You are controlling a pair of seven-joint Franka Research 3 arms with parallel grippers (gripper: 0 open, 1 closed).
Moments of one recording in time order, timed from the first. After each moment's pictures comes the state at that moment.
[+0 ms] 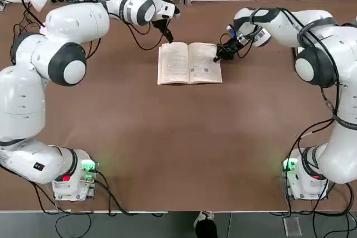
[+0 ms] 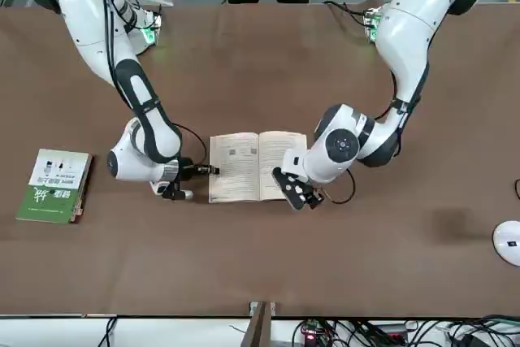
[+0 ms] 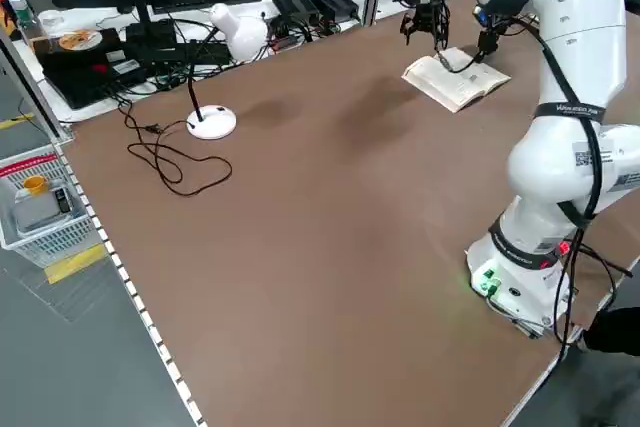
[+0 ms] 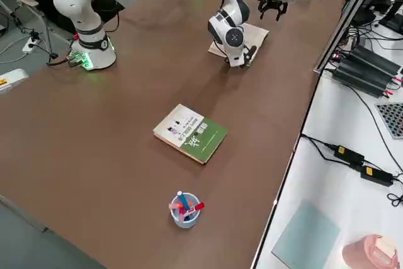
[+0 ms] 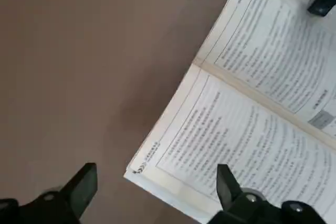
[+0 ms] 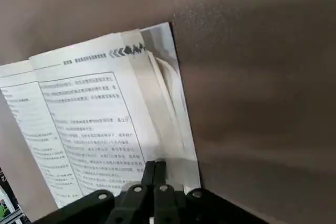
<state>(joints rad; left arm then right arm) -0.45 0.77 -0.14 -1.39 -0.11 2.28 0.53 0.49 0.72 -0.13 -1.77 1.12 2.23 -0.33</state>
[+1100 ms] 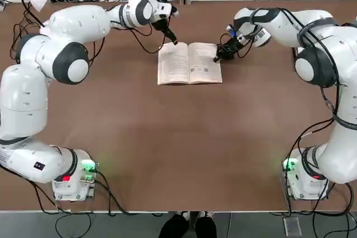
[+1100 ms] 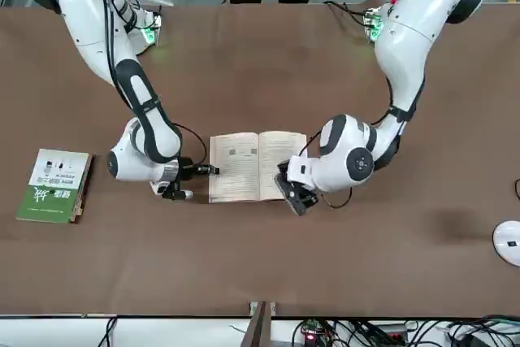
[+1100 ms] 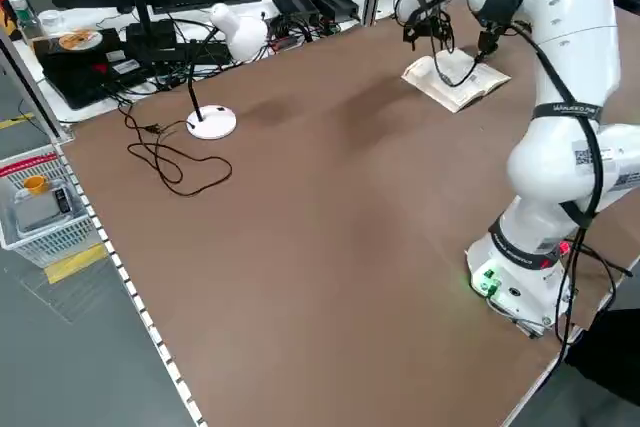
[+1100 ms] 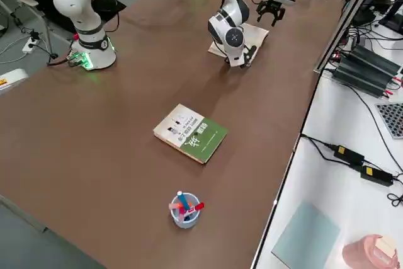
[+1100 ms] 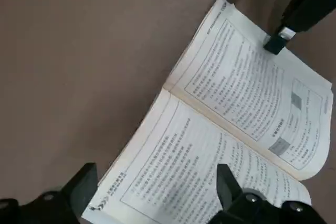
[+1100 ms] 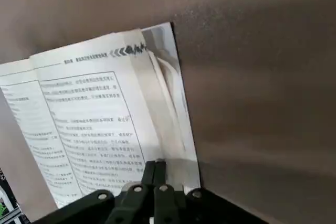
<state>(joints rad) -0.42 0.83 -0.14 -1.35 -0.41 2.29 0.70 0.49 0.72 -0.13 -1.77 1.12 2.23 -0.34</state>
